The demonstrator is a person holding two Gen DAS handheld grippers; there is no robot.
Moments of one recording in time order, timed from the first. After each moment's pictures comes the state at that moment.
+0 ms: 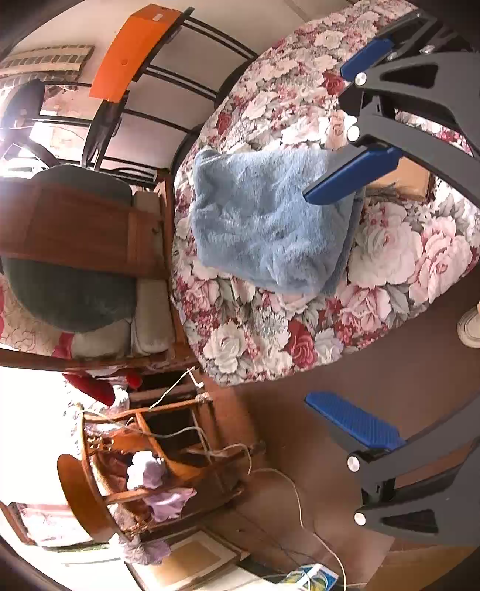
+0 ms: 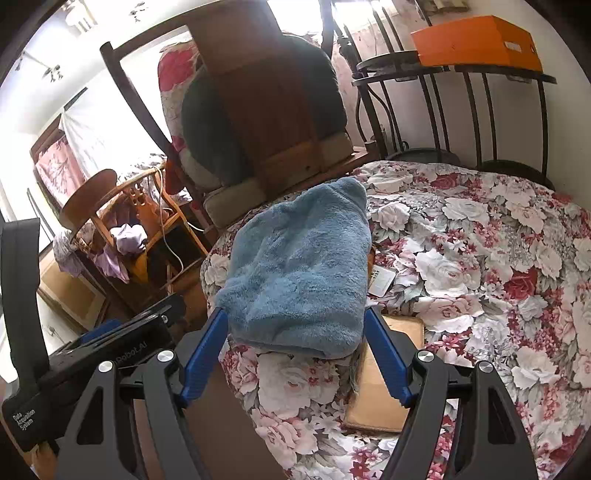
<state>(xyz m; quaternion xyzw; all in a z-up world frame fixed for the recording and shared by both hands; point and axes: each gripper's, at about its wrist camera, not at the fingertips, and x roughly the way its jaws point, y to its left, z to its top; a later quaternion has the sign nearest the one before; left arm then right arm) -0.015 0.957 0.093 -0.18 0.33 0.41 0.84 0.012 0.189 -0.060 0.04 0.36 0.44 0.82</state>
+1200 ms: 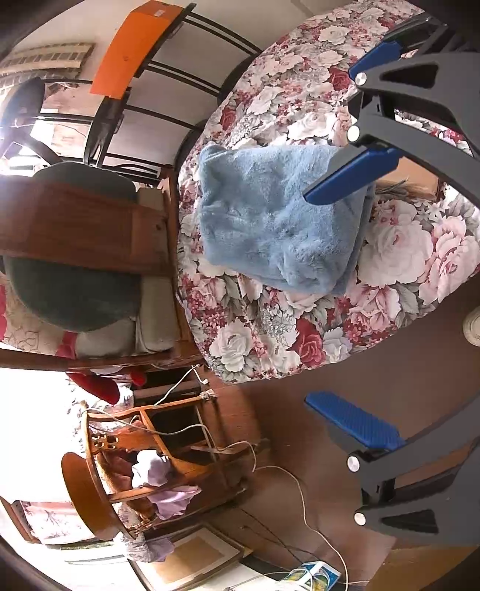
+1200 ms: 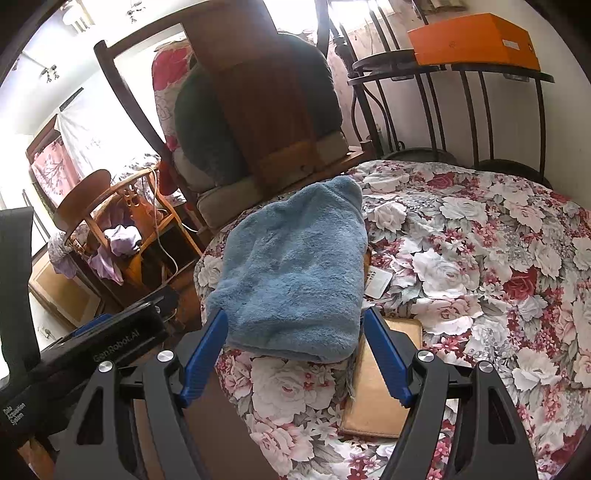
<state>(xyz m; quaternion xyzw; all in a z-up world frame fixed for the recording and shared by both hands) -0.008 0.959 0.091 -0.17 0.32 0.42 0.83 0.015 0.200 -0.068 0.03 0.36 0.43 0.83</state>
